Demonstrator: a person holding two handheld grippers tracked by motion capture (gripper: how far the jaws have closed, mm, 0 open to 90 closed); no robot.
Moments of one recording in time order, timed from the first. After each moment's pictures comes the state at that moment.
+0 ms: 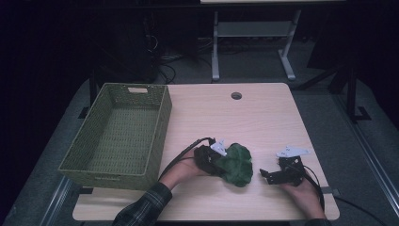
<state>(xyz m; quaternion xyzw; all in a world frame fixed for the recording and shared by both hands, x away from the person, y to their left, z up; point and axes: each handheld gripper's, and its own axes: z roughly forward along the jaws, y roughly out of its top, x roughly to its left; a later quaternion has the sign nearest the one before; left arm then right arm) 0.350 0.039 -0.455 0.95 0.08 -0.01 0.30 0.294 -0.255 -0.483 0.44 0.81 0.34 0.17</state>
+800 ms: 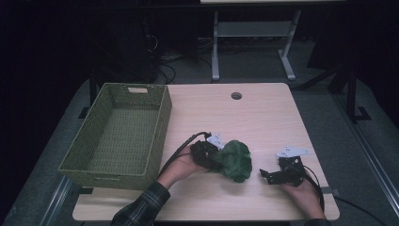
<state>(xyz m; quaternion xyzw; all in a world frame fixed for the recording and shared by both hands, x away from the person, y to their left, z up) 0.349 0.051 -0.424 0.94 0.13 -0.01 0.32 0.294 -0.255 -0.483 0.44 0.81 0.34 0.17</state>
